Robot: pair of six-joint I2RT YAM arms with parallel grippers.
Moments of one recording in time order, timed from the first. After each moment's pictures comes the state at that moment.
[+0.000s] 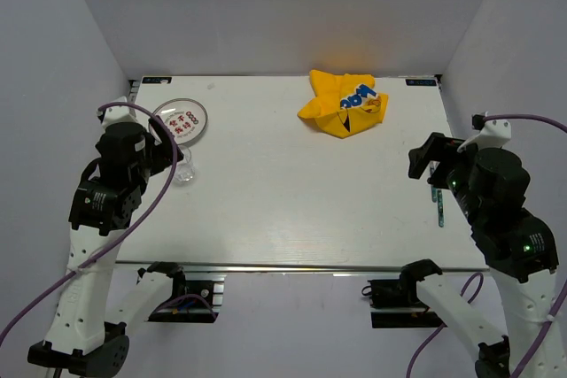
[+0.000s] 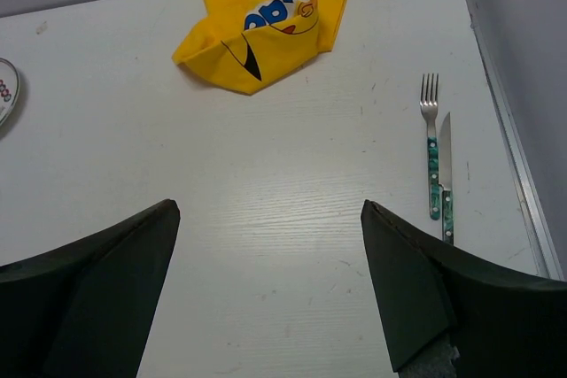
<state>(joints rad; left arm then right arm) -0.21 0.86 1.30 -0.96 -0.37 -0.45 0.33 0.68 1.30 -0.94 0.25 0.28</state>
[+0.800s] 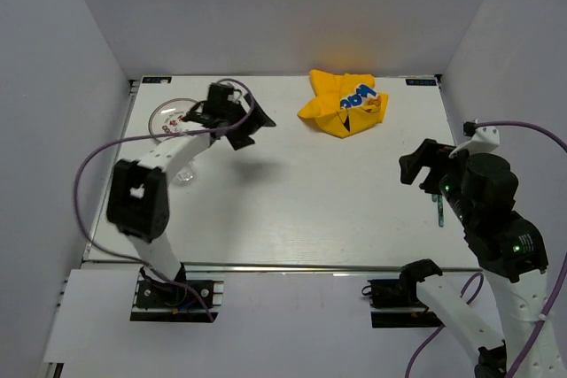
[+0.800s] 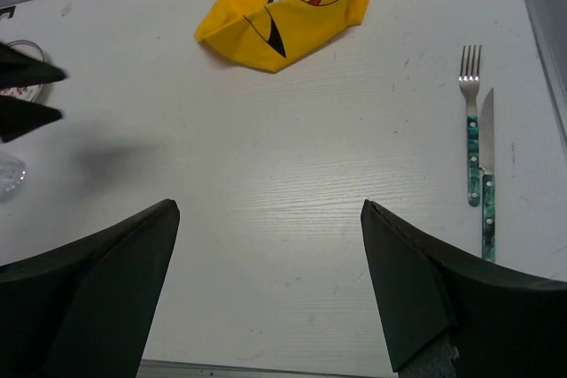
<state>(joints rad) -0.32 1.65 1.32 -0.37 0.24 -0.83 0.33 0.64 1.20 -0.92 0.19 0.34</state>
